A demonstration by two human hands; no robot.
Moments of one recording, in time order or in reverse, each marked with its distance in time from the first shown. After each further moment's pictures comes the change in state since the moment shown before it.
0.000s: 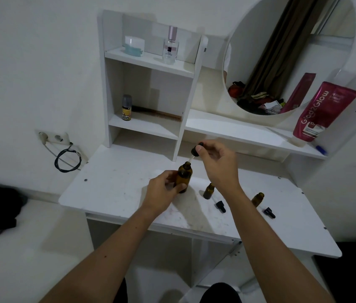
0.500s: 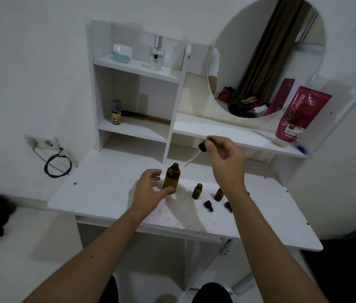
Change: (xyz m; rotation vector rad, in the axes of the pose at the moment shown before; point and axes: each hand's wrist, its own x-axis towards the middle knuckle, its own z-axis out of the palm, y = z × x) left_hand -0.009 0.006 -0.004 -0.055 0.071 -0.013; right_hand -0.012 -0.021 -0.043 0.114 0.139 -0.056
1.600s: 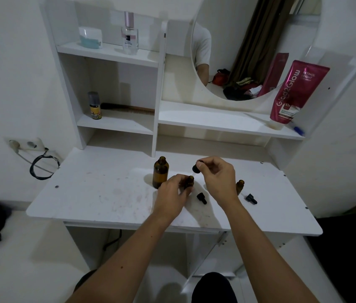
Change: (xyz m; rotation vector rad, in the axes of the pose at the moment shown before) left_hand -0.005 0.004 0.096 0.240 -0.120 0.136; right_hand -0.022 0.076 -0.024 -0.161 -0.067 0.198
